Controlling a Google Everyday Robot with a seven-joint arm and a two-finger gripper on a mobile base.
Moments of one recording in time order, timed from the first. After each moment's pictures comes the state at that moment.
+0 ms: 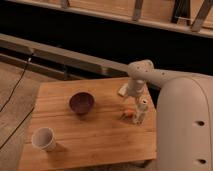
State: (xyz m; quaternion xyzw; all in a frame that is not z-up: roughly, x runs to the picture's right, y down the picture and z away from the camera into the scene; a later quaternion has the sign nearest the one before) arm 0.173 0.099 0.873 -0.21 0.31 0.81 0.46
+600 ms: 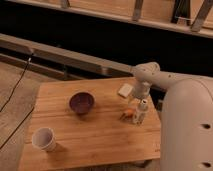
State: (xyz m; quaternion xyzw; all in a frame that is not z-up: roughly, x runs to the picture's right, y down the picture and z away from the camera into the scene) arm 0.191 0.111 0.875 -0.21 0.32 0.81 0.45
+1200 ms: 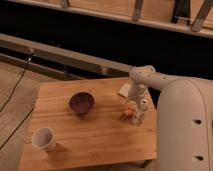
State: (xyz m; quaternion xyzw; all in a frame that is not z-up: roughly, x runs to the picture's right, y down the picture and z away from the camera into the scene) arm 0.182 0.123 0.892 -0.22 0.32 0.81 0.45
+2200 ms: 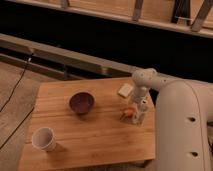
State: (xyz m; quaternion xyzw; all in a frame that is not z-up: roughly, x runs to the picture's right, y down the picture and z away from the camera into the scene) arm 0.194 0.141 0.913 -0.22 0.33 0.81 0.43
